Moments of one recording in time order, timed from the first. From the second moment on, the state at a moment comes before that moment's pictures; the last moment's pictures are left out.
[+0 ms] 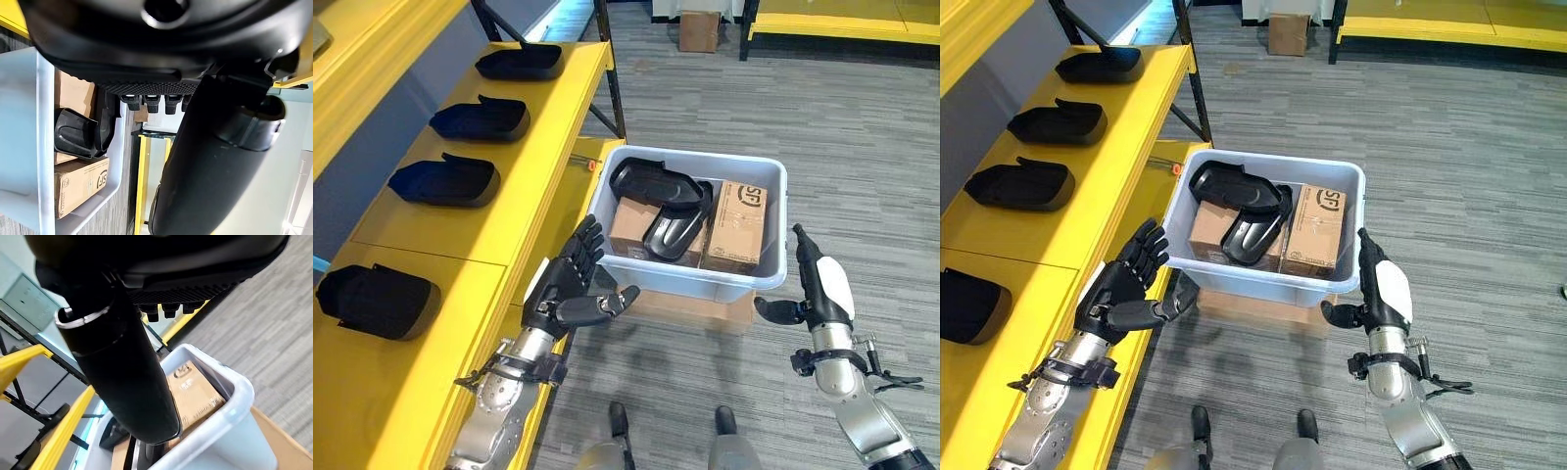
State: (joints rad) left arm 0.11 0.49 -0.18 -0.14 -0.58 -0.25 -0.10; right arm 0.02 -0.59 0.17 -0.08 -0.23 0.12 -0.40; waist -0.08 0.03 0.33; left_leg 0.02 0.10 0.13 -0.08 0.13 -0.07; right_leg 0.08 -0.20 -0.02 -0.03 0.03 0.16
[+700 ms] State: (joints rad) left arm 0.04 0.51 -0.23 -0.13 -0.61 -0.18 -0.09; right arm -0.11 -0.56 0.19 -0.12 -0.20 0.09 -0.41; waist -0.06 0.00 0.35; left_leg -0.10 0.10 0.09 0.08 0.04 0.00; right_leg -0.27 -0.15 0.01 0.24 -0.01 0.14
